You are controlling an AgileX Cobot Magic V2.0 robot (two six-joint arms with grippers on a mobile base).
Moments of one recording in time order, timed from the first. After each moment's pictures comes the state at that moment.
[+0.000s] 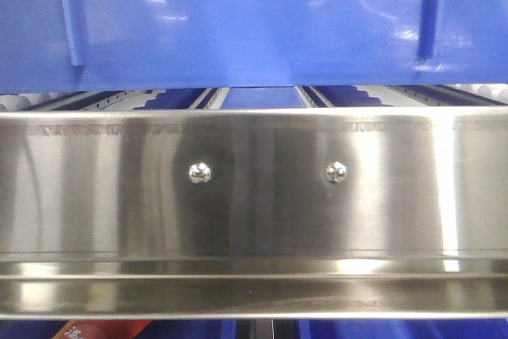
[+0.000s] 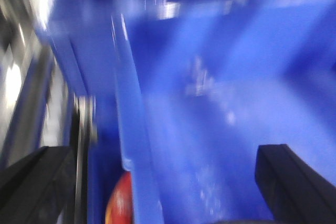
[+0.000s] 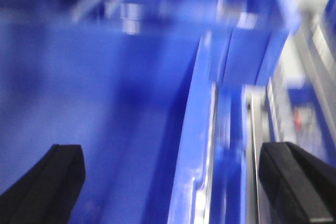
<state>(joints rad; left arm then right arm) -0.21 1.17 -1.61 0.10 1.12 -0.12 0.15 1.18 -1.60 0.17 1.09 -0.10</state>
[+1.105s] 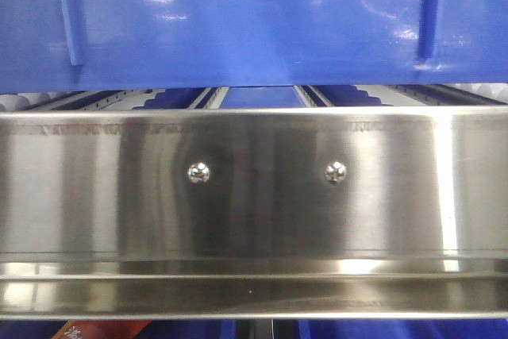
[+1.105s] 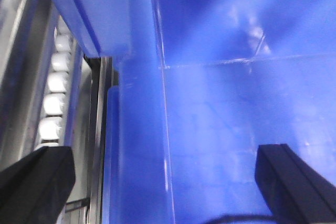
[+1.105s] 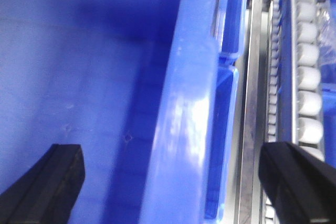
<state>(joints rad) -0.21 1.56 -1.82 0.20 1.23 -0.21 0.15 1.58 -1.77 0.11 1.23 -0.10</state>
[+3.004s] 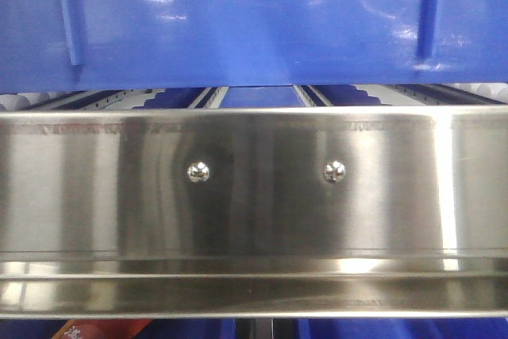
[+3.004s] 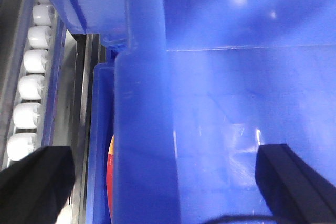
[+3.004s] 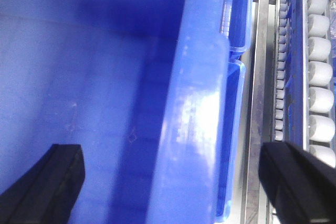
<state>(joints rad) -0.14 1.63 -1.82 0.10 1.23 -0.19 0.15 1.59 -1.77 0.12 1.23 -0.10</state>
